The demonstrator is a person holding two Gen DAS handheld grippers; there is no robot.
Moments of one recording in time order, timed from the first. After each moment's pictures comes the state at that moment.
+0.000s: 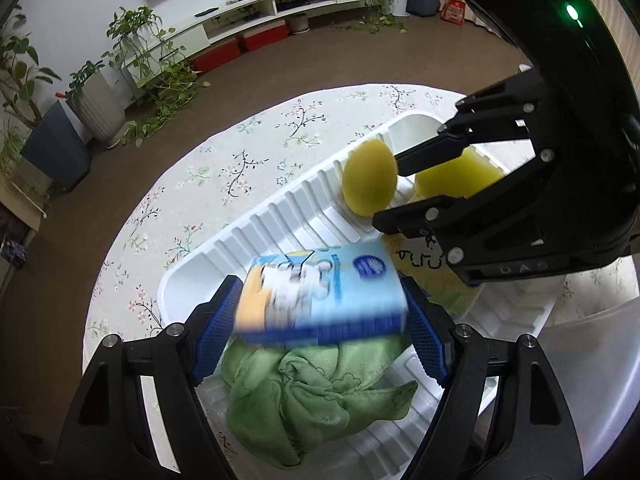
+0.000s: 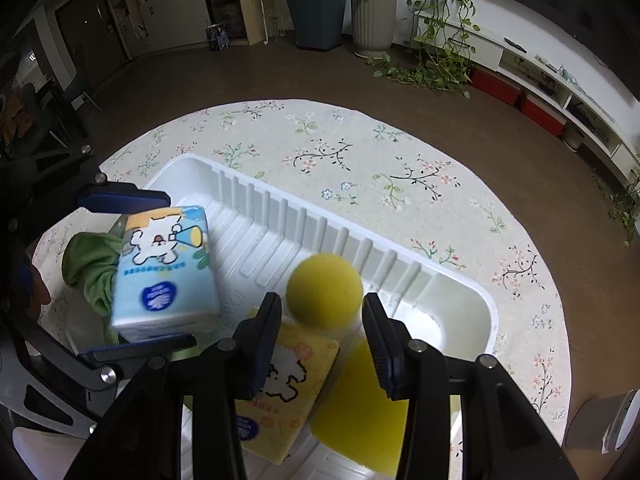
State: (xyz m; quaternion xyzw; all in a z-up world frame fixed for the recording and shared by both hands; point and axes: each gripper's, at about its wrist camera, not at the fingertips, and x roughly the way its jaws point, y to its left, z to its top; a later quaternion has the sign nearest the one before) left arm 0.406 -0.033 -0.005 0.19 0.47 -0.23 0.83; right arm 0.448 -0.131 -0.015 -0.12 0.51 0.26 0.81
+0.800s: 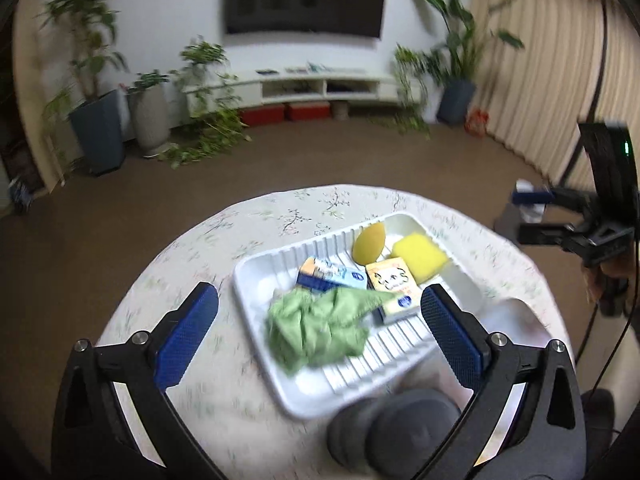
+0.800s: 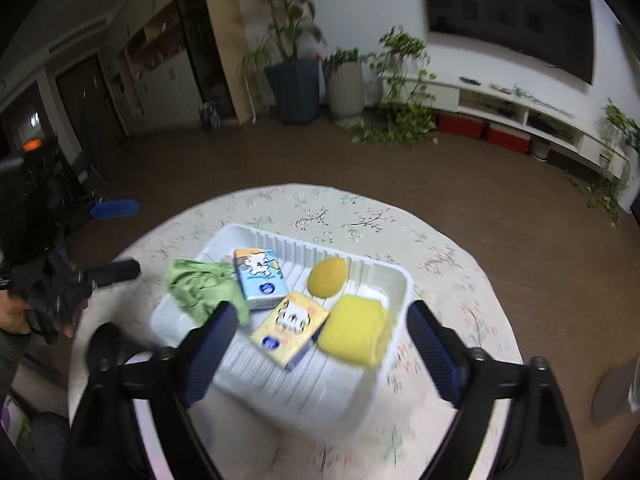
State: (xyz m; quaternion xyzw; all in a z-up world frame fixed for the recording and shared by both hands) left arm 0.303 0.062 0.091 0.03 0.34 -0.20 0.92; right arm 0.335 -0.225 0.094 0.00 0.40 0.24 0.88
